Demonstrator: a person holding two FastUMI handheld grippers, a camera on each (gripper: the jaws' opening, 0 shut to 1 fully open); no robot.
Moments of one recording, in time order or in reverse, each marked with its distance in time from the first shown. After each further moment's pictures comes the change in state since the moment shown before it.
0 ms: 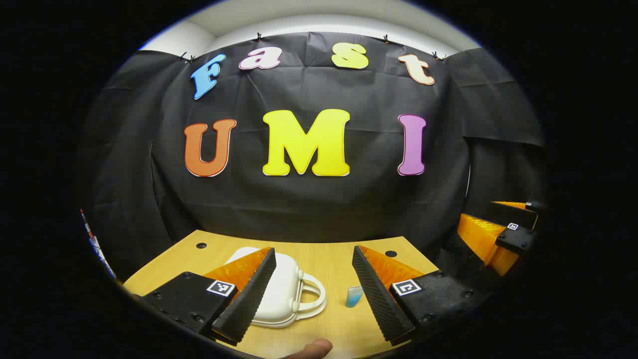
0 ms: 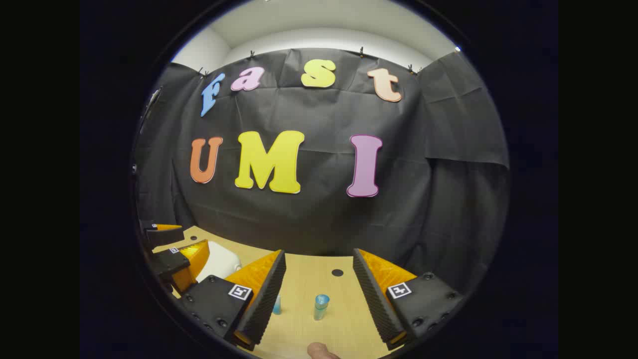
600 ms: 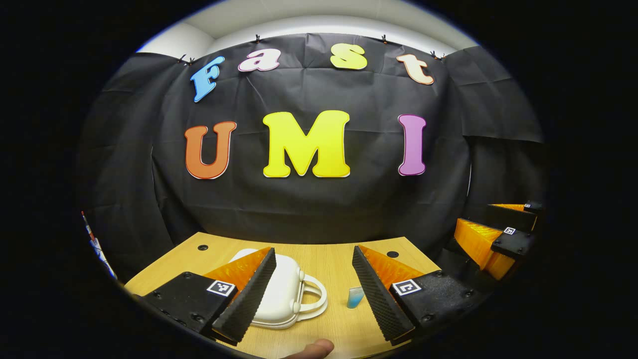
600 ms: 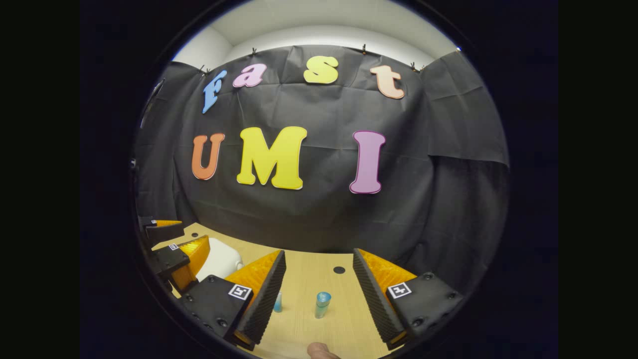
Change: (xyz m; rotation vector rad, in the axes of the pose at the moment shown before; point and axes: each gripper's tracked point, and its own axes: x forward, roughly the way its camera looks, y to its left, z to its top) left arm 0.003 0.000 0.002 0.014 -0.017 0.002; right arm 0.003 0.000 -0.004 -0.007 0.014 0.007
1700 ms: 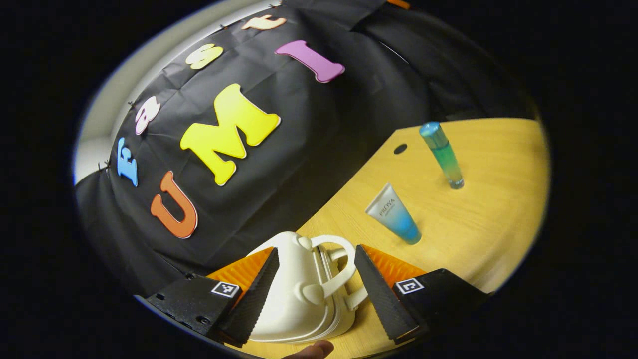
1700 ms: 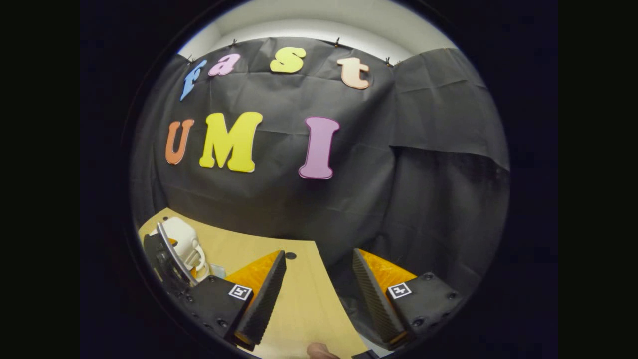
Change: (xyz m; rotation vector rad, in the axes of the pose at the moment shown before) left arm 0.083 0.001 -0.179 0.862 0.124 0.008; right arm -0.026 -0.138 -0.050 -0.029 0.051 -0.222
